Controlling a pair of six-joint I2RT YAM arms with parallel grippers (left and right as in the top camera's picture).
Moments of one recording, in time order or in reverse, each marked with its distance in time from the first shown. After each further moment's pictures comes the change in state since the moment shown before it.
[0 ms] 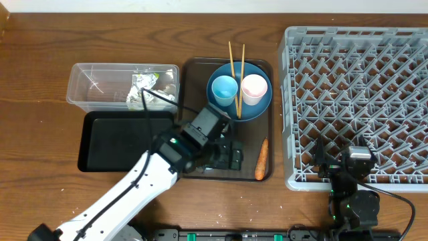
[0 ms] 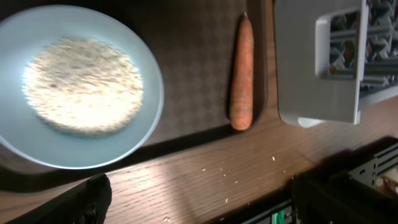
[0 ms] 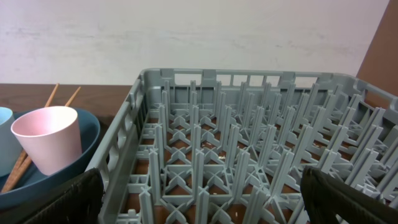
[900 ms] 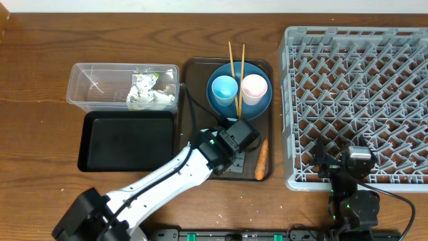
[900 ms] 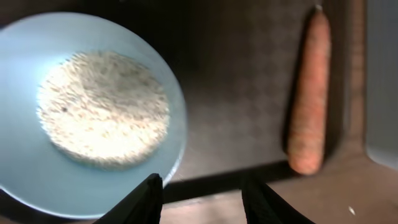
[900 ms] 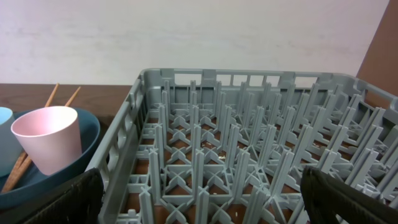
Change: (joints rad) left arm -0.142 0.213 0.000 0.081 -0.293 -0.067; right arm 0.000 0.000 0.000 0.000 0.000 0.000
